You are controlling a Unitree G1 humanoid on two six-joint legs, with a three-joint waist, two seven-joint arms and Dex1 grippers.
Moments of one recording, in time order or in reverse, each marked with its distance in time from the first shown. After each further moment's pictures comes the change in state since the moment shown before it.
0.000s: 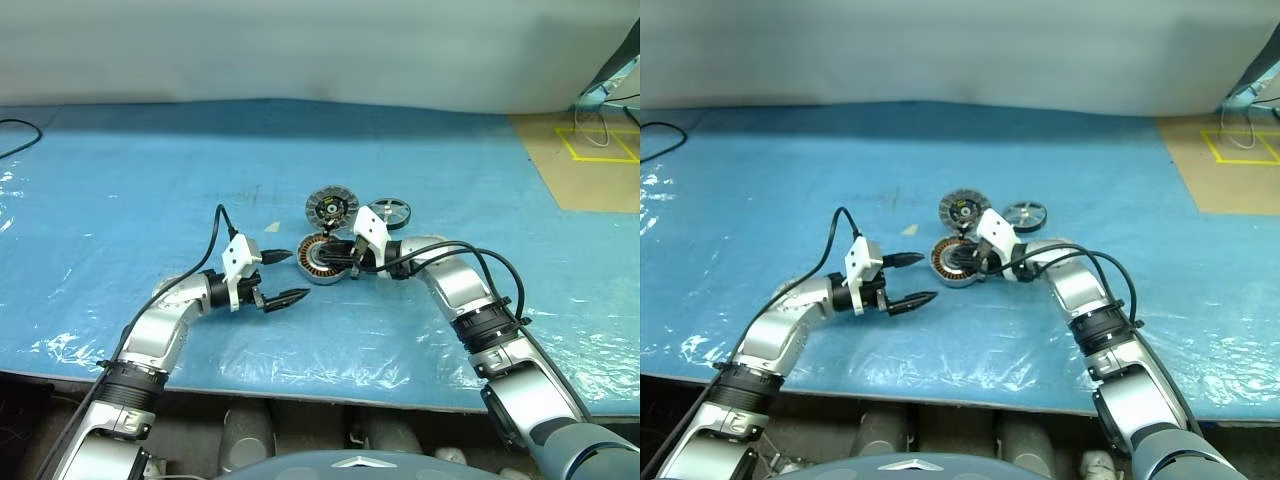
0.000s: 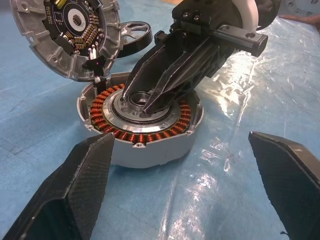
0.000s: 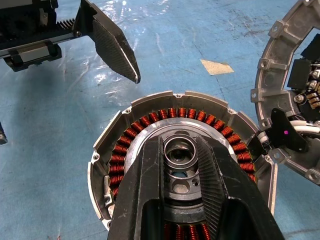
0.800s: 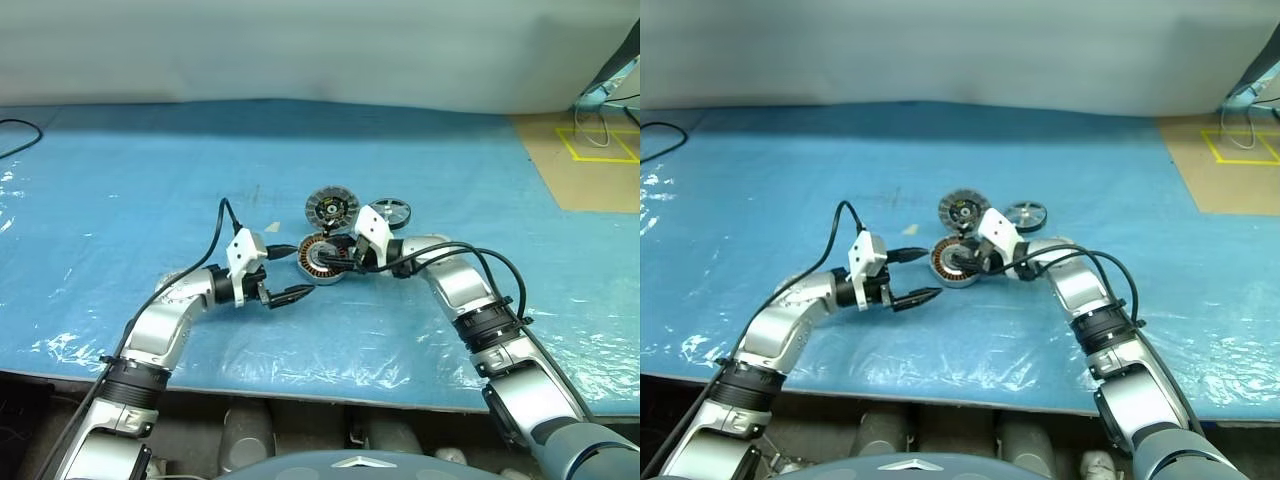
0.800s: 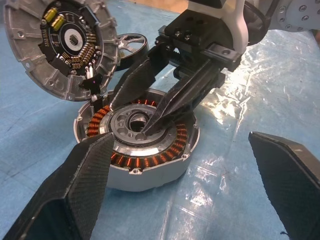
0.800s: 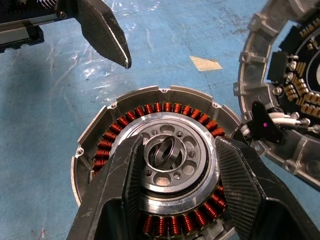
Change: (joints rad) left arm -0.007 -0.009 -0.002 -0.083 -0.002 0.070 0.023; right arm -0.003 -0.008 -0.009 0.011 -0.011 -0.008 -0.007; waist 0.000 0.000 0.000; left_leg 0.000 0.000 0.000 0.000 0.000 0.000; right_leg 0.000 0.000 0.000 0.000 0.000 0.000
